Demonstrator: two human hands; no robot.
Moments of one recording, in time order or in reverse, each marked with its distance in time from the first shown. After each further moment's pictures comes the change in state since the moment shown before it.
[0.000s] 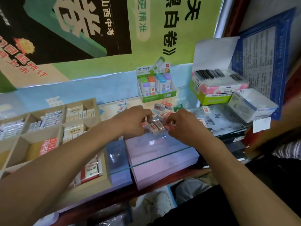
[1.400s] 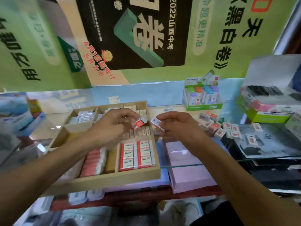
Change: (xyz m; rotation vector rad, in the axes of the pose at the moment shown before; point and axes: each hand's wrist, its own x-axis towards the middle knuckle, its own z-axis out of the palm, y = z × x) left_hand -0.171 -0.065 -0.044 -0.767 0.426 -0.314; right_hand -0.005 -0.148 0.003 1.162 -0.220 0.089
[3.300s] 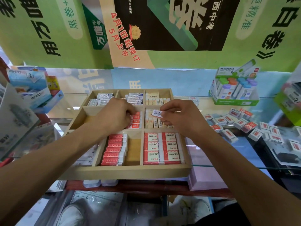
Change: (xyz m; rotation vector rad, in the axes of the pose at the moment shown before) left_hand 0.005 -0.064 -0.041 0.721 0.146 0.058; right_hand 0.035 0.005 0.069 -0.308 -0.005 -0.068
